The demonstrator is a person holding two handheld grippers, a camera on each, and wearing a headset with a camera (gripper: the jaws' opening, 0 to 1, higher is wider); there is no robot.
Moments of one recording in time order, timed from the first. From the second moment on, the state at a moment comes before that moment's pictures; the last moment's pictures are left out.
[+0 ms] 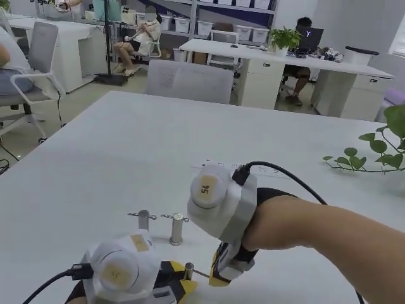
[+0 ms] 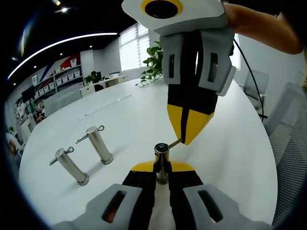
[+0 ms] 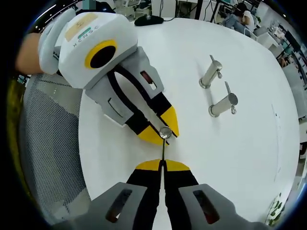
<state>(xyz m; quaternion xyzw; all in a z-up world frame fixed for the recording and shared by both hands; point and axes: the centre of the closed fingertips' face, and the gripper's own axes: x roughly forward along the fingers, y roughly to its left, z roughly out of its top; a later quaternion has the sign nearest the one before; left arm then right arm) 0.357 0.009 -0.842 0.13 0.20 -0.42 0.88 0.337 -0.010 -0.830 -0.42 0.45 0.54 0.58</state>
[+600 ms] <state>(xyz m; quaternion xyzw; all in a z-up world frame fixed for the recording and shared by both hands) 0.358 0.006 -0.842 0.14 0.20 -0.42 0.87 0.338 -0.008 -0.824 -0.43 0.46 0.53 0.57</state>
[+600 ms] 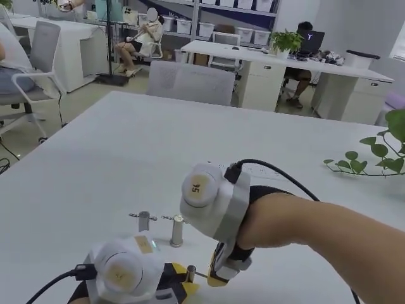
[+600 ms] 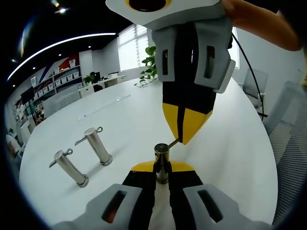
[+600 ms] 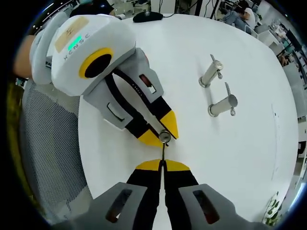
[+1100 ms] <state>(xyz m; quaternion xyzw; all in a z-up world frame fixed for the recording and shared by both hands) 0.355 0.003 -0.838 0.12 0.20 -0.43 0.87 0.341 -0.013 -0.826 -0.45 0.45 0.53 0.56</state>
